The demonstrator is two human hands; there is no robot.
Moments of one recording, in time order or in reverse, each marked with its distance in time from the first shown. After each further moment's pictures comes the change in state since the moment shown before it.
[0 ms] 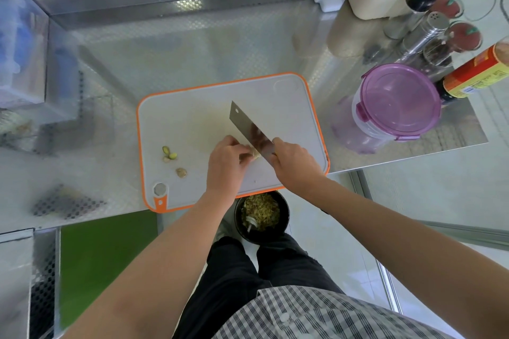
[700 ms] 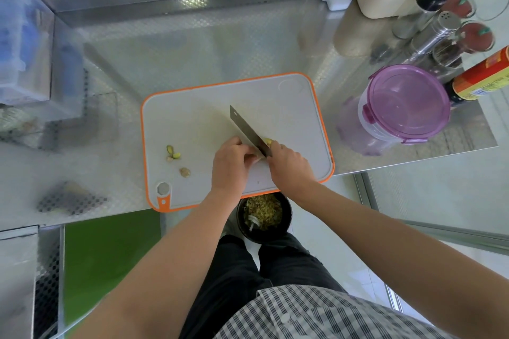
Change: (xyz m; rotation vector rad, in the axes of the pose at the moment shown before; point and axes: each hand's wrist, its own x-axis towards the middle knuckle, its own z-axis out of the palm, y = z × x) left_hand 0.001 0.004 -0.001 -0.042 -0.018 0.002; right_hand 0.013 -0.007 0.023 -0.100 -0.026 0.048
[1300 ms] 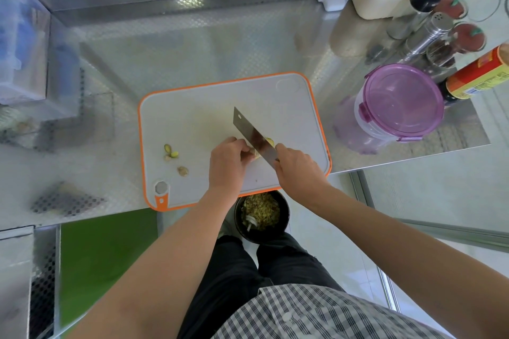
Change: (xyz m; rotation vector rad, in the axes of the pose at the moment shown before) left_hand 0.001 -0.003 0.002 0.022 0.023 -0.067; right_hand -0.025 0.009 -0.017 -0.002 0.014 -0.026
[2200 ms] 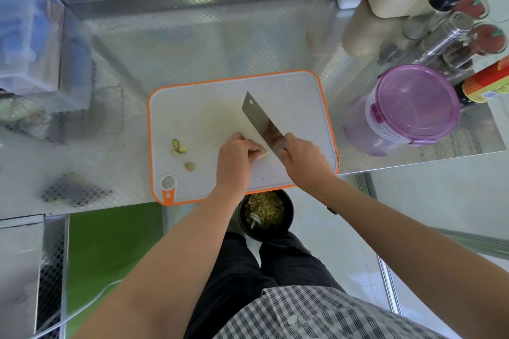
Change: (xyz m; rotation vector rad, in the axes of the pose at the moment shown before) left_hand -0.001 0.005 -0.004 -0.048 -0.011 -0.044; right_hand 0.016 0.004 -0.002 0.129 0.049 -0.021
